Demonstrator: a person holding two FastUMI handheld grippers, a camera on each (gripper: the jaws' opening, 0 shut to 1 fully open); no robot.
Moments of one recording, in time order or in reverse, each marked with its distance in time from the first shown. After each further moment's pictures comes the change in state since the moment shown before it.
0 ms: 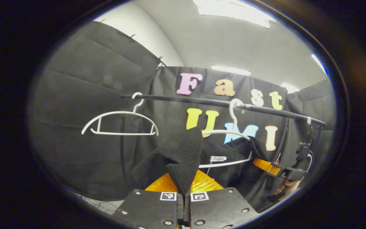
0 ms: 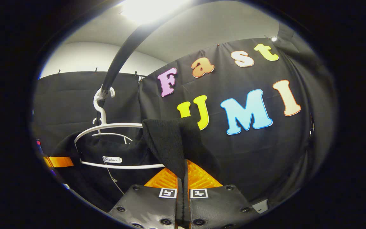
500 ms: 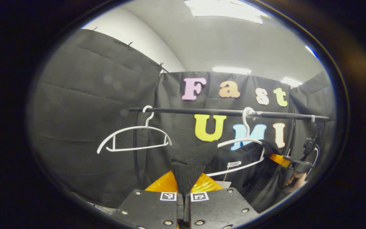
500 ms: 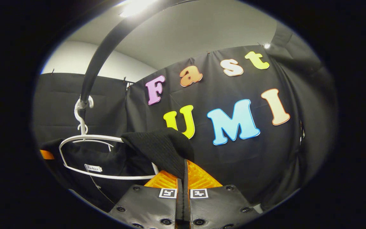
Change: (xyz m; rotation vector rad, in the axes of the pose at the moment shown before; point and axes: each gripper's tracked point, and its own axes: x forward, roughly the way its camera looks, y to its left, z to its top) left arm -0.004 0.041 0.034 0.098 -0.035 0.049; right arm 0.016 -0.035 0.028 -0.032 -0.098 -0.112
